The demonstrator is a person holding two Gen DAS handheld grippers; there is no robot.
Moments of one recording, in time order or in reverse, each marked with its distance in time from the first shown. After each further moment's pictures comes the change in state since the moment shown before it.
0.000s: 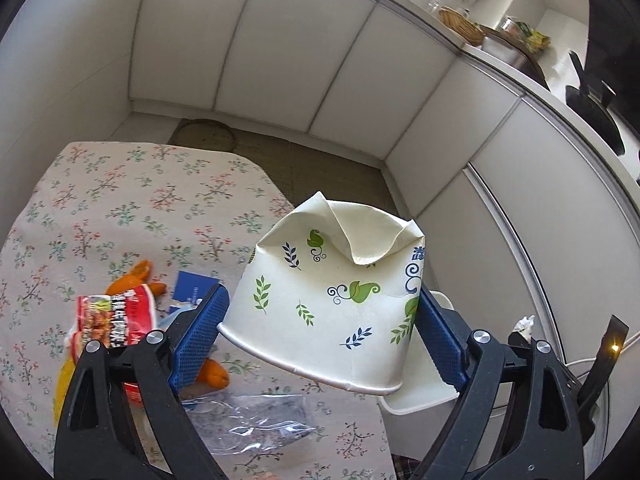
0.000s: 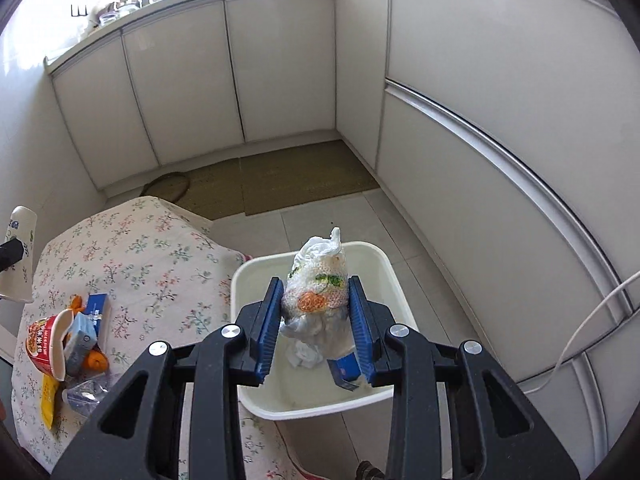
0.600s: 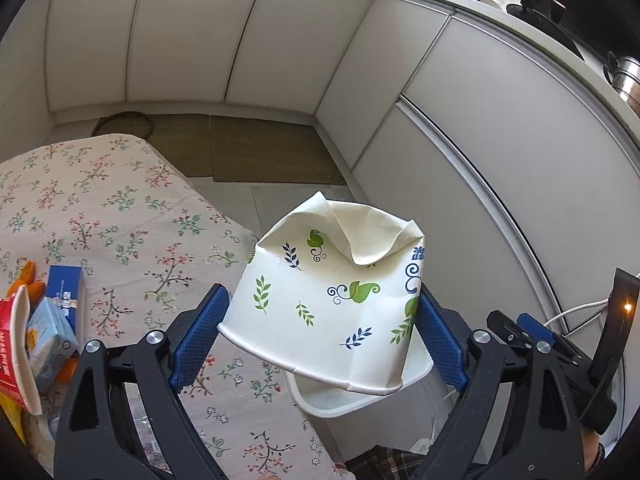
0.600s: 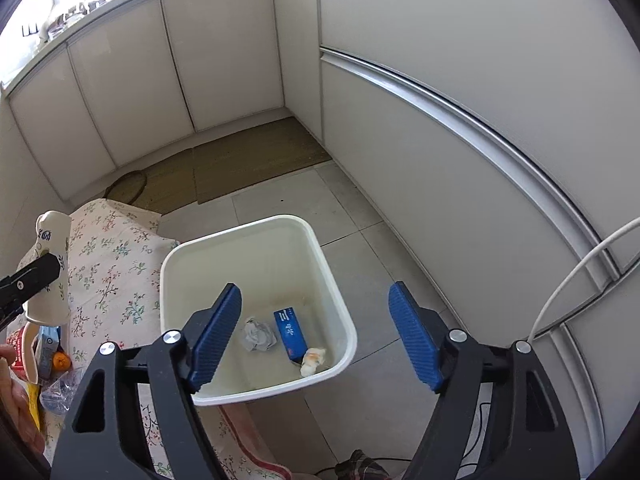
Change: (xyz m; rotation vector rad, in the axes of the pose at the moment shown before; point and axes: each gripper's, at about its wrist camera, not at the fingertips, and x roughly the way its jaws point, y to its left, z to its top) left arm 0.087 -0.102 -0.049 0.173 0.105 -0.133; right arm 0.009 -0.080 -0.012 0.114 0.068 -0.093
